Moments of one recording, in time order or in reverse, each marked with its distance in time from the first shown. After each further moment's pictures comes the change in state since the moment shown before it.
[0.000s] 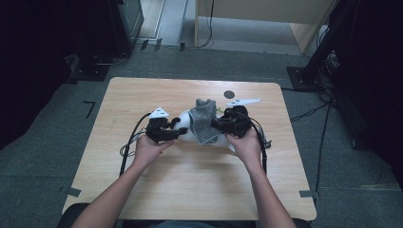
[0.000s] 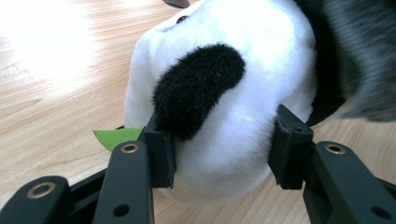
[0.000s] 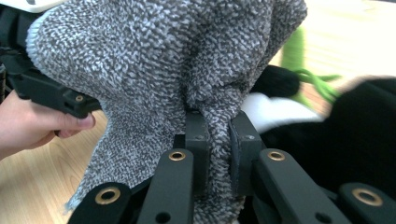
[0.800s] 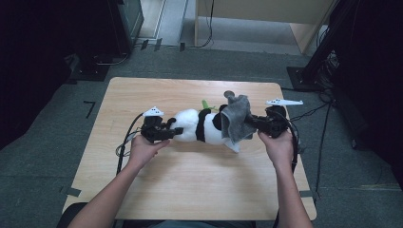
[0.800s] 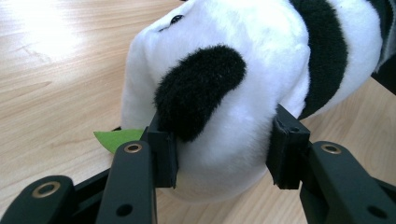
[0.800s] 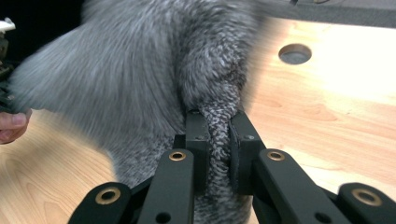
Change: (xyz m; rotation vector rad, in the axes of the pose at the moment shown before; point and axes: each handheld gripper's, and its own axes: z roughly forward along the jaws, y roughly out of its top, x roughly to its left) left arm 0.006 0.000 -0.017 0.035 -0.017 -0.040; right arm -0.054 -0.018 -0.078 -0.095 -0.145 0.088
